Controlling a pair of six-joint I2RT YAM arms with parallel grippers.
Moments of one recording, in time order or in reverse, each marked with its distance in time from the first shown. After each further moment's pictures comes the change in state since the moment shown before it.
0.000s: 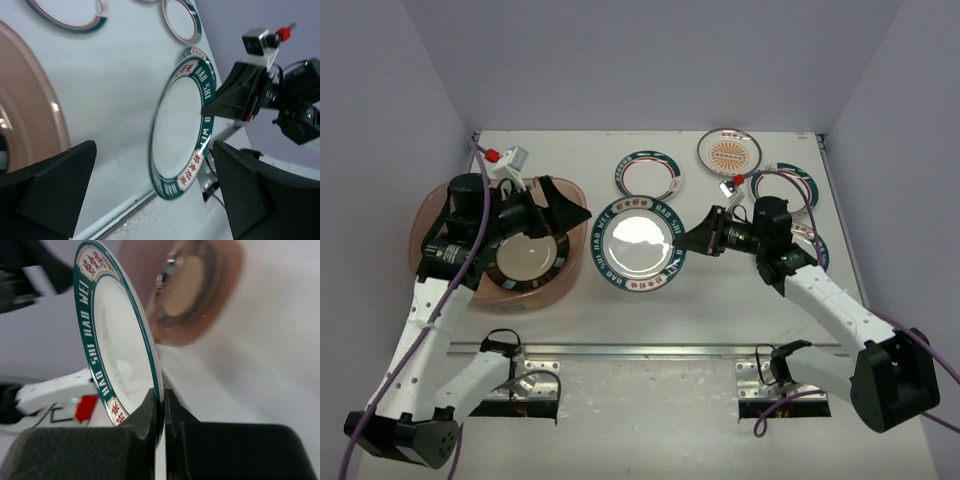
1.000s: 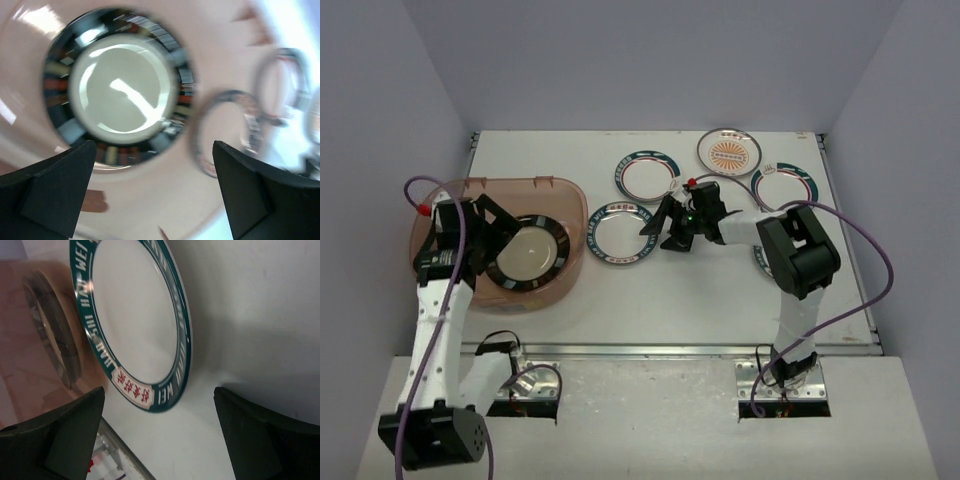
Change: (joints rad) left arm 0.315 -0.056 -0.163 -0.189 -0.599 -0.196; right arm 0.054 0.874 0.398 -0.044 0.279 0.056
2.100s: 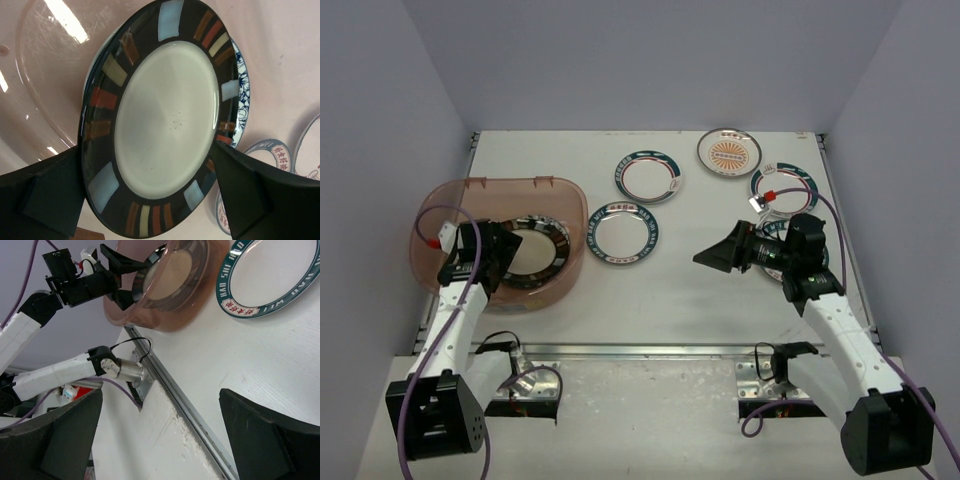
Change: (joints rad) left arm 0.000 0.078 -0.314 0.255 -0.186 -0.229; right arm -0.279 -1.110 -0.521 -0.124 -0.467 -0.159
